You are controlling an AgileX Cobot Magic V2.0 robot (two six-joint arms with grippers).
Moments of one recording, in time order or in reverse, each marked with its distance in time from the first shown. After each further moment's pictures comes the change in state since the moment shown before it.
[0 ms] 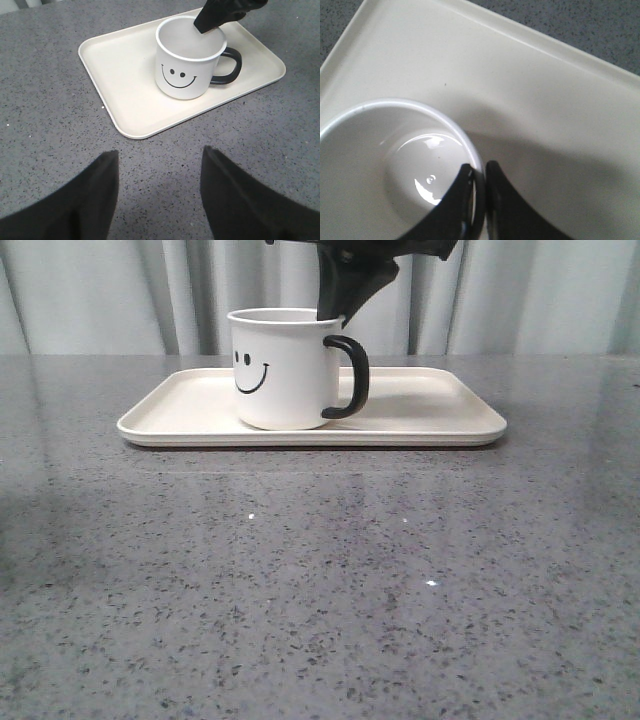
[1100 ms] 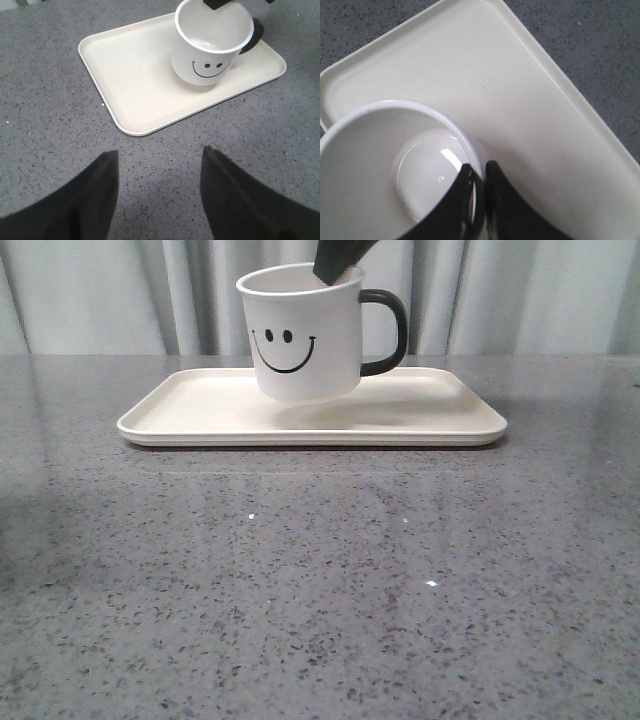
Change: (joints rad) left arm 0.000 0.000 0.000 0.000 0.013 0.002; right arm -0.067 0.008 -0.156 0.212 0.185 -0.605
